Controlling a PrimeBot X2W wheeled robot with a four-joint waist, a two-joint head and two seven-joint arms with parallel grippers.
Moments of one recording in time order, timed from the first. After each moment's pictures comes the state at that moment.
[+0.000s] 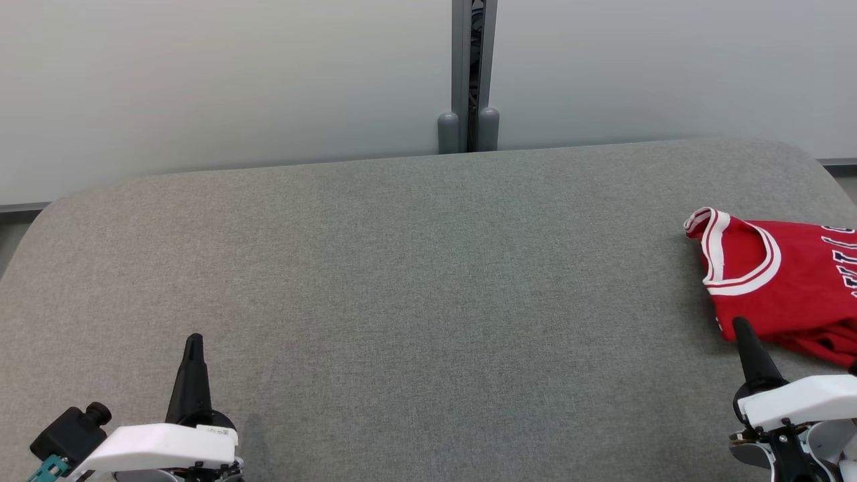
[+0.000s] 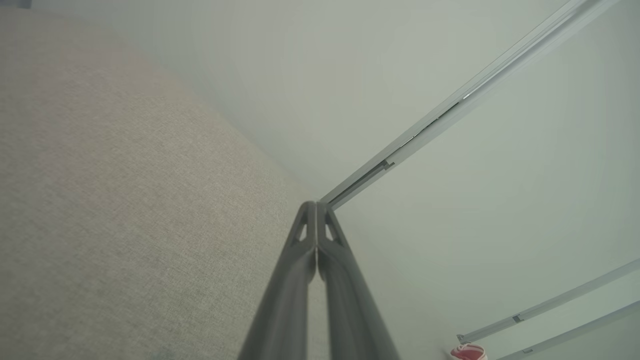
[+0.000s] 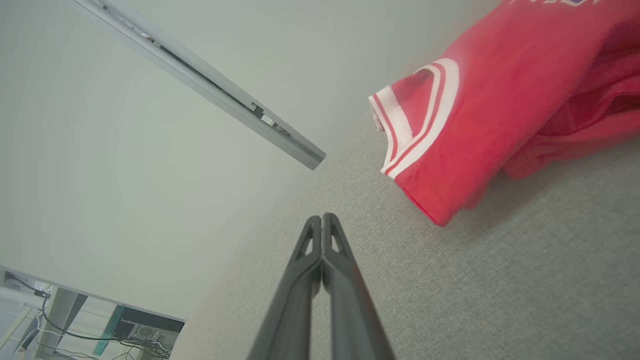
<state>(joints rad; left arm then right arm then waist) 0.00 0.13 -0.09 0.15 -1.03 0.02 -0.18 -0.12 -0.06 -0.13 0.28 0.93 0.13 0.10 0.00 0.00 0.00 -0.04</state>
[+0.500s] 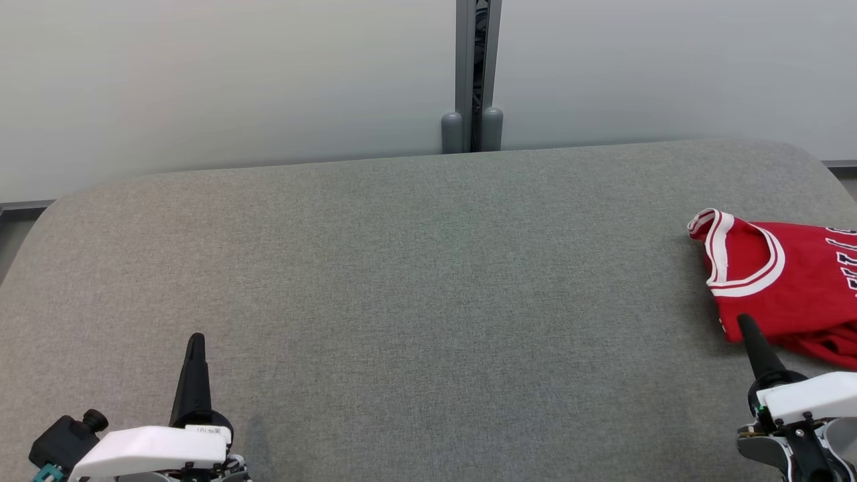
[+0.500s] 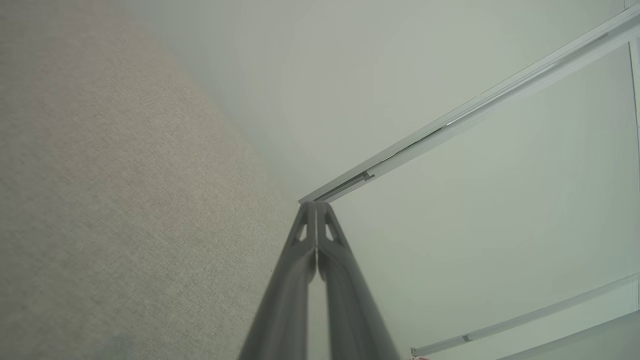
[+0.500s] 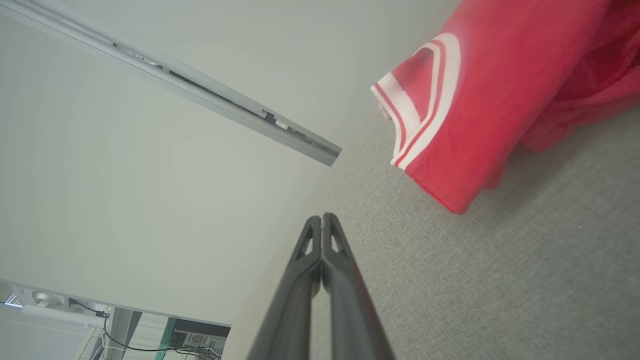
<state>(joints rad) 0.01 0.11 -0.08 0.11 -1.18 0.00 -0.17 -0.13 -0.06 -0.16 0.28 1.09 0.13 0.16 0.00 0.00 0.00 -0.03</state>
